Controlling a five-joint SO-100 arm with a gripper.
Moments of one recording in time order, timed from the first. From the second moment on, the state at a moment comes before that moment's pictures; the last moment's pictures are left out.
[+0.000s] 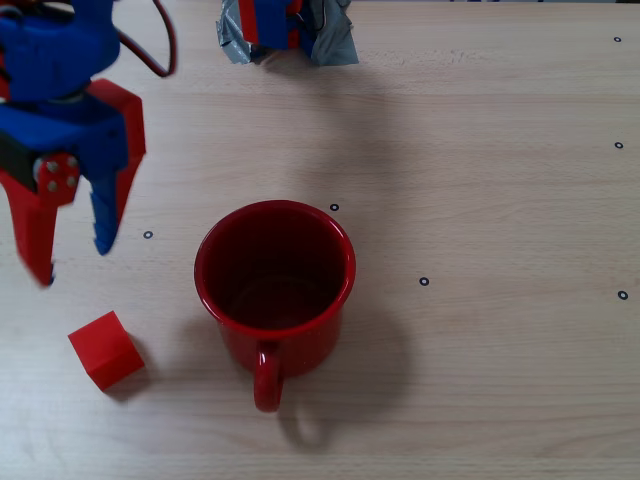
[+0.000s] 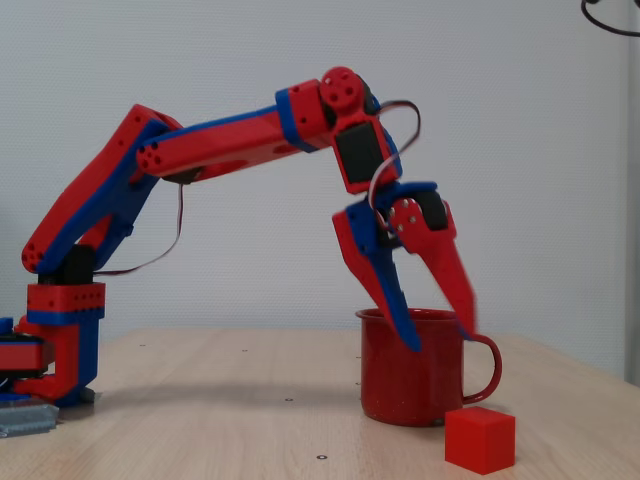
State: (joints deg) arm 16.8 47.1 33.6 84.5 25.1
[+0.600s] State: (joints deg) arm 14.9 43.2 37.6 79.3 28.4
